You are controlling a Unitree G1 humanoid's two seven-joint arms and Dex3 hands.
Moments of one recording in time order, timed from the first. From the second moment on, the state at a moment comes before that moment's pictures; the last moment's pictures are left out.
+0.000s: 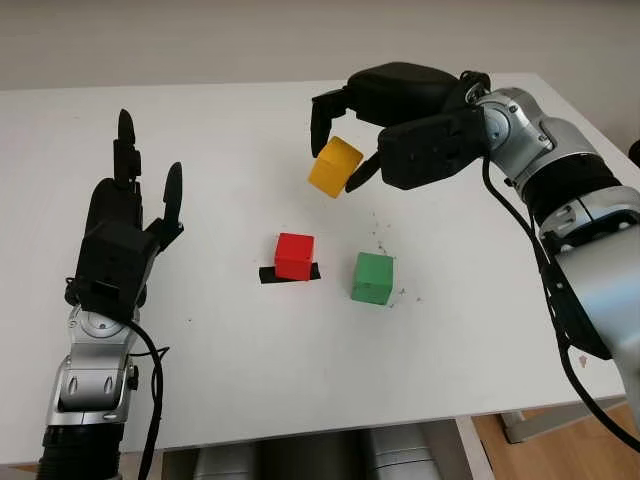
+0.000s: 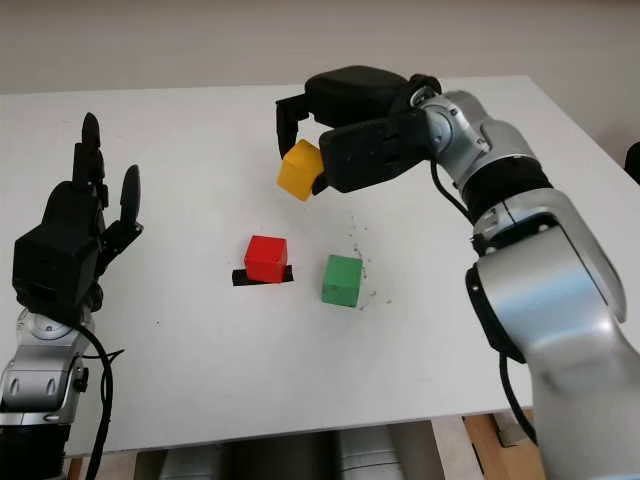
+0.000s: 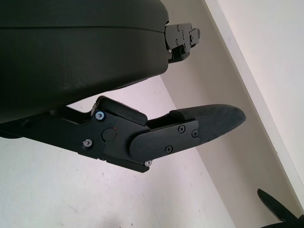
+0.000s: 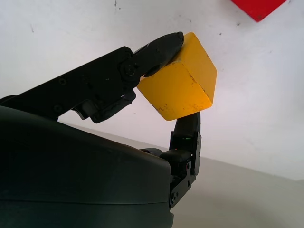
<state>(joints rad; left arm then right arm) -0.24 0.29 0.16 -0.07 0.17 0.14 0.06 -1.41 -0.45 0.47 1.22 -0.62 -0.74 0.33</state>
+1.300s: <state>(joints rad) -0.25 0.25 0.17 -0.12 0.16 0.19 0.08 -1.43 -0.32 0.62 1.21 -0.79 -0.83 0.22</state>
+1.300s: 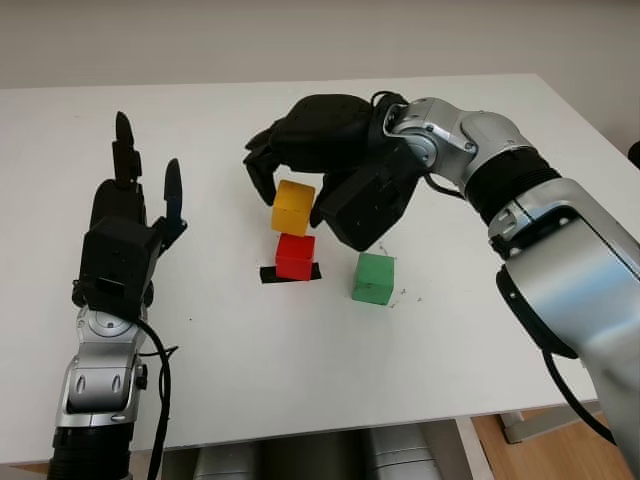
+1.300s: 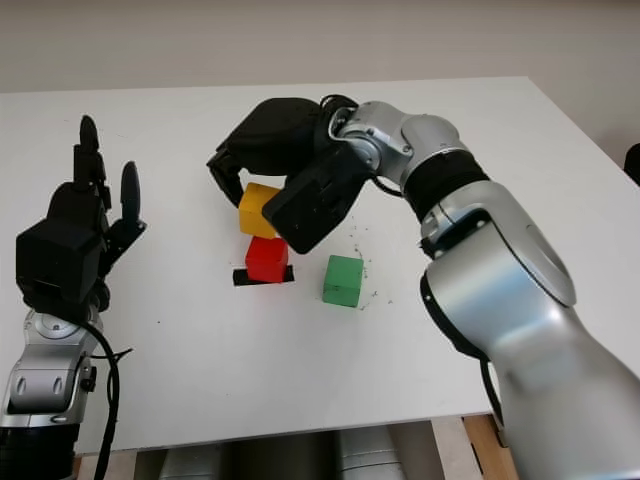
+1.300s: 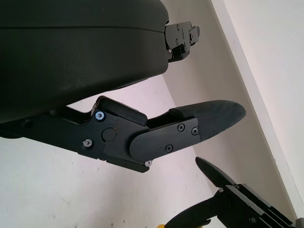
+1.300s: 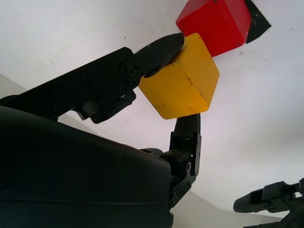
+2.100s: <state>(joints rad) -0.25 0.23 0.16 -0.12 0.16 0.20 0.09 -1.44 -0.32 0.61 1.21 -0.74 -0.86 0.31</state>
